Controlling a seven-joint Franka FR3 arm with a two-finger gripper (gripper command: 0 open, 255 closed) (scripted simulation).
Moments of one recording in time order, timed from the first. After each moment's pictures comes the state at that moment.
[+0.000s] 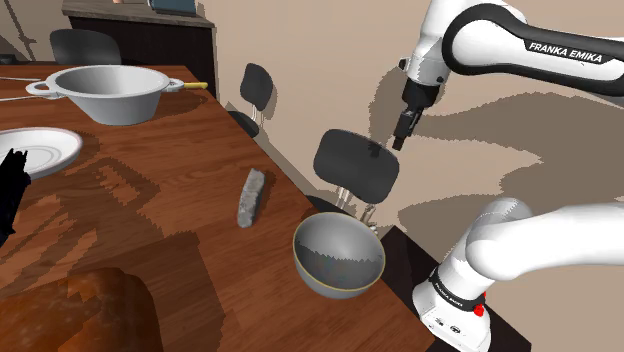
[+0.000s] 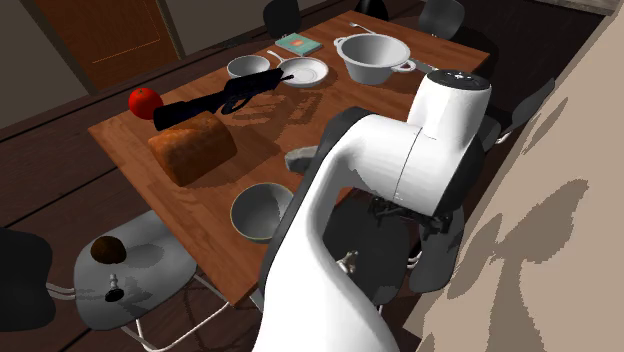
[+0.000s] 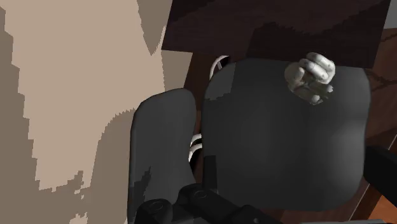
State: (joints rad) arm -0.01 -0.80 0.03 -2.38 -0.05 1.56 -0.17
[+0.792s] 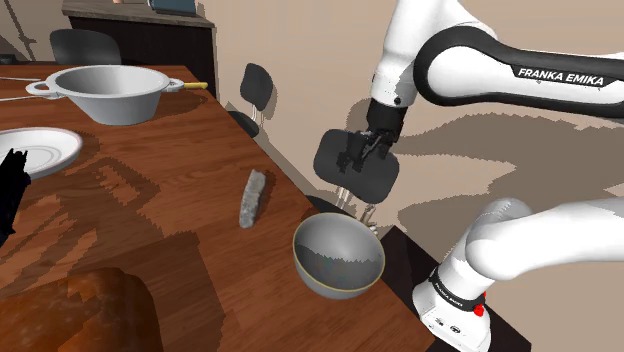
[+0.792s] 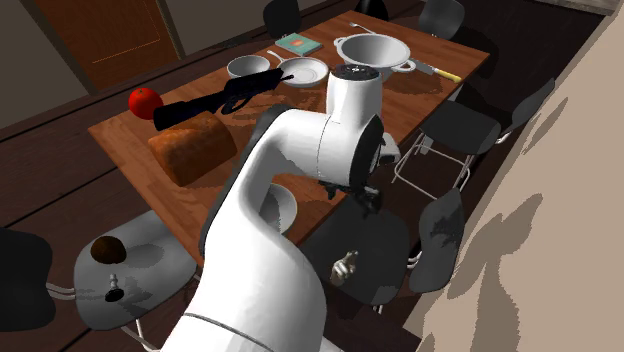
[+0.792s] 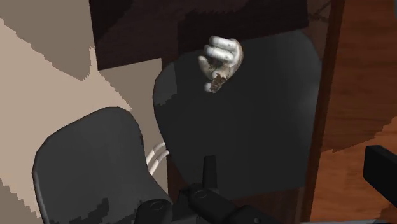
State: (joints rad) arm -0.02 -0.75 0.32 -2.40 0.14 1.67 0.31
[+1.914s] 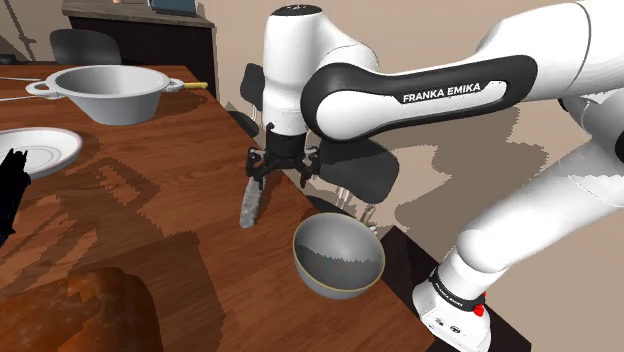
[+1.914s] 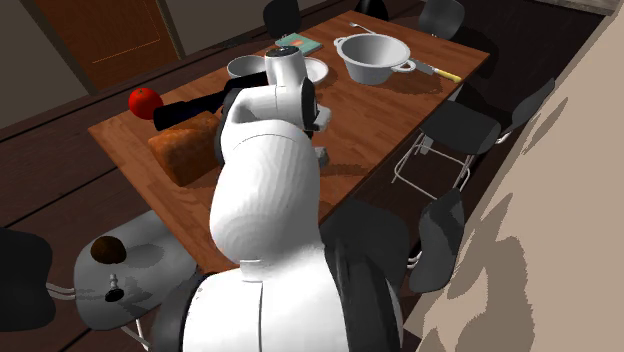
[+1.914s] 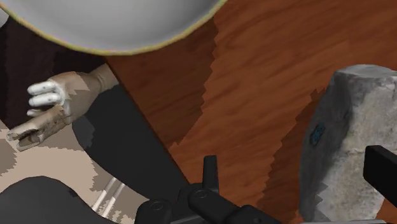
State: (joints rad) arm -0.25 -0.22 0.87 -2.04 0.05 1.90 1.20
